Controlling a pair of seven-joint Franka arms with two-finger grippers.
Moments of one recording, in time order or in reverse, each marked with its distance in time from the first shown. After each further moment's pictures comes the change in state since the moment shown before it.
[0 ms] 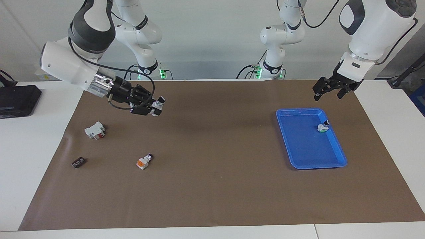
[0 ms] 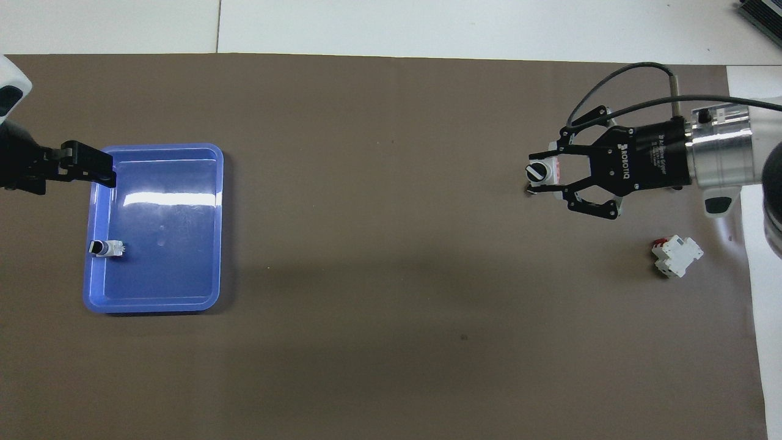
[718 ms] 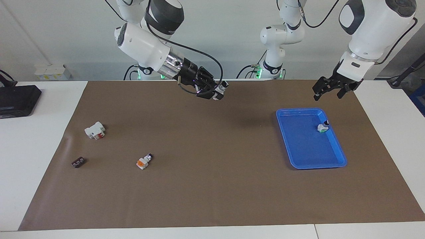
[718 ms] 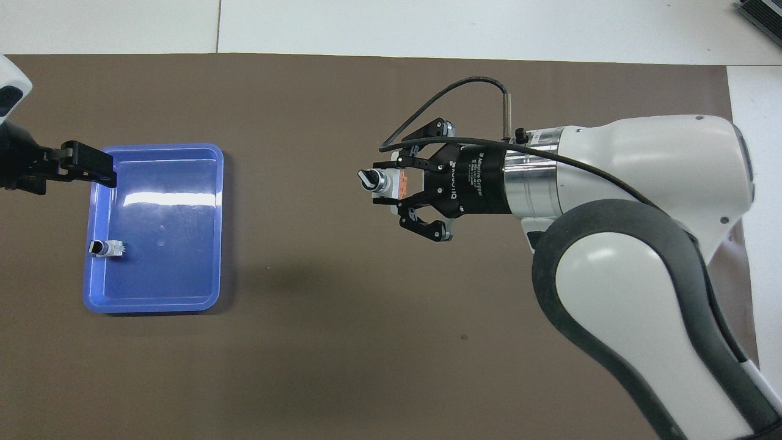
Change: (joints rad) left arm -0.002 -0.005 -0.004 0.000 0.000 0.000 0.000; right arm 0.237 0.016 0.137 0.000 0.058 0.402 0.337
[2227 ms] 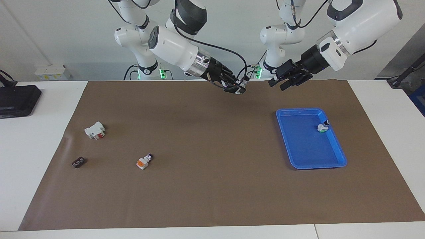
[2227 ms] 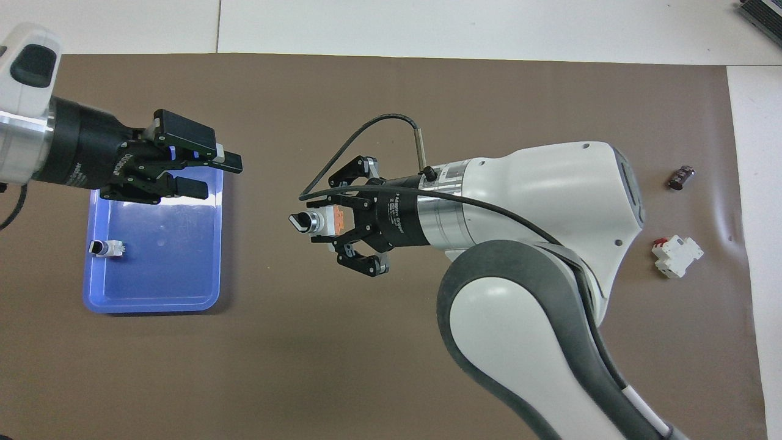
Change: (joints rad) left arm -0.028 -0.031 -0.044 -0.043 -0.676 0.064 -0.265; right arm 0.149 0.045 -0.004 0.022 -0.006 0.016 -0.042
